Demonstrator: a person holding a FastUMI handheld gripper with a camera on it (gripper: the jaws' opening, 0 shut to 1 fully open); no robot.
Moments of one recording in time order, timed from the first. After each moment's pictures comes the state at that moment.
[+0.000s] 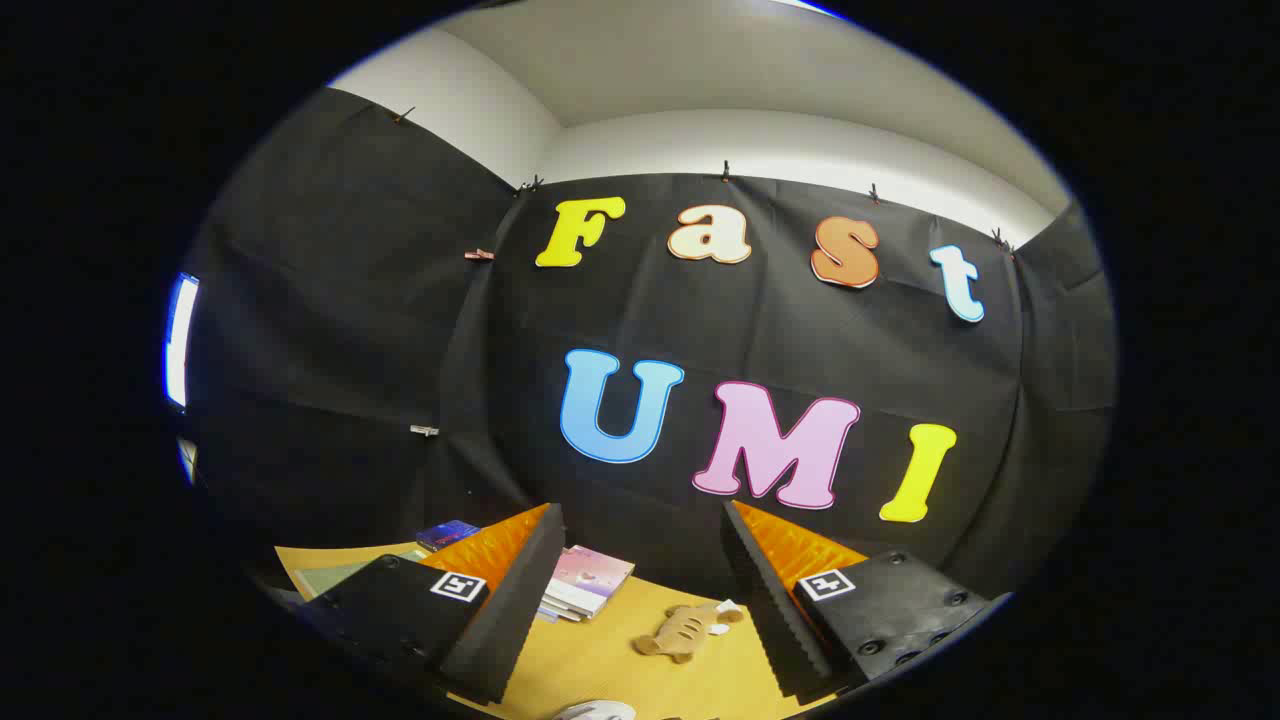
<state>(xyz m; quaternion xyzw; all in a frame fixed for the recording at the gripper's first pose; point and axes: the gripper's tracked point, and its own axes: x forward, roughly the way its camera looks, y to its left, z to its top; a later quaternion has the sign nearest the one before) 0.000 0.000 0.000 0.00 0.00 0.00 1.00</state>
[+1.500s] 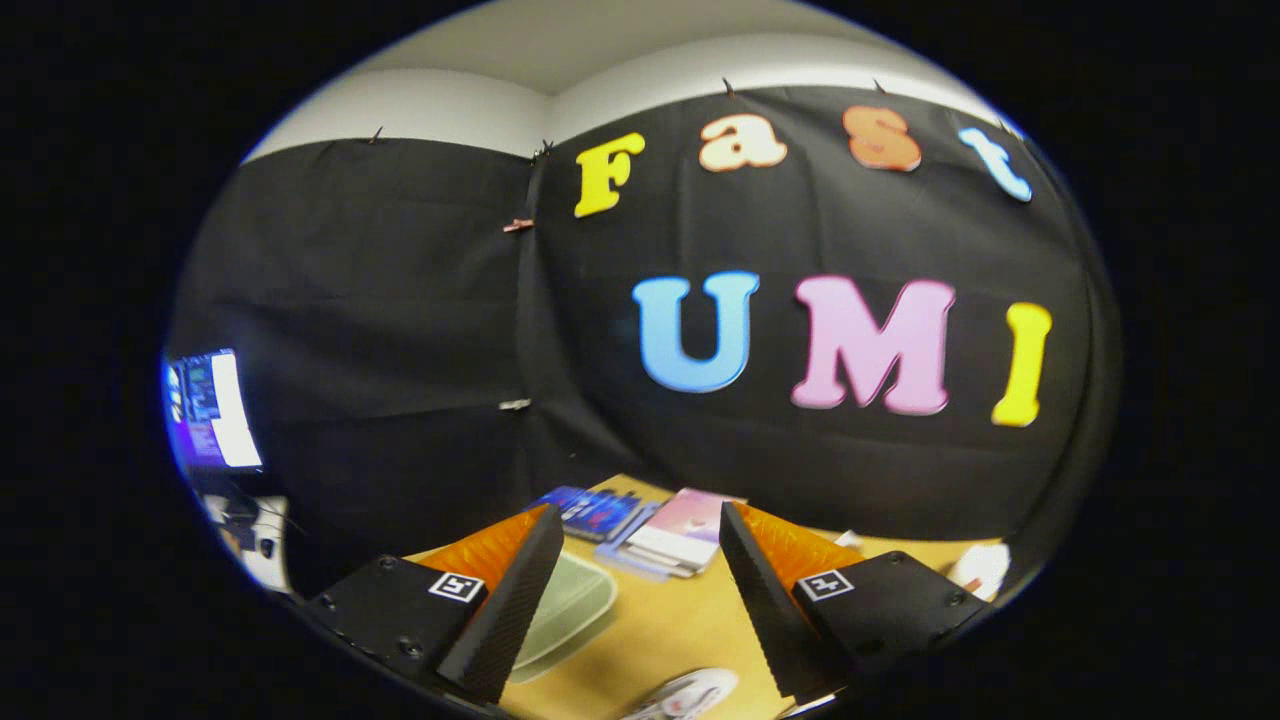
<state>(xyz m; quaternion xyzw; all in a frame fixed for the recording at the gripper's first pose) 0.011 0.066 -0.080 0.15 0.14 0.17 0.96</state>
